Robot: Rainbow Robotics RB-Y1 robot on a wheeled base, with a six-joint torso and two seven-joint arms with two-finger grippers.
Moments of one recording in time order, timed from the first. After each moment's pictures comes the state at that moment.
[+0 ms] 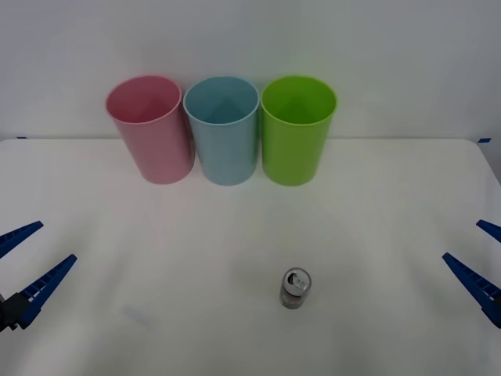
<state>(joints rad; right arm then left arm) 0.37 -0.42 -0.50 -1.66 0.93 -1.20 0.00 0.35 0.40 0.52 -1.66 -0.96 -1.22 0.00</state>
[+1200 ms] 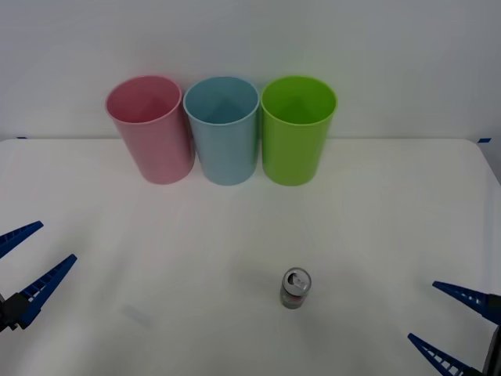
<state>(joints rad) 0.41 -0.49 -0.30 -1.46 0.95 -1.35 0.34 0.35 0.40 0.52 -1.66 -0.96 -1.22 0.00</state>
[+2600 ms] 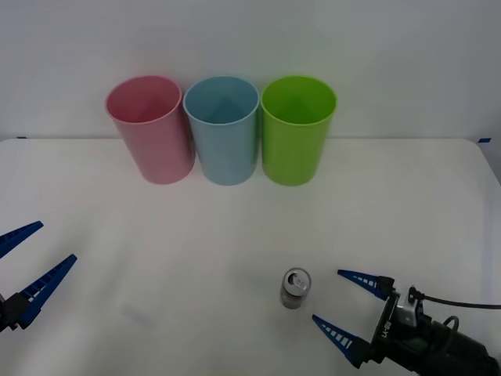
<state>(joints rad) 0.18 -0.41 0.08 -1.33 0.96 -1.10 0.45 0.35 0.40 0.52 -1.66 -0.96 -1.22 0.00</state>
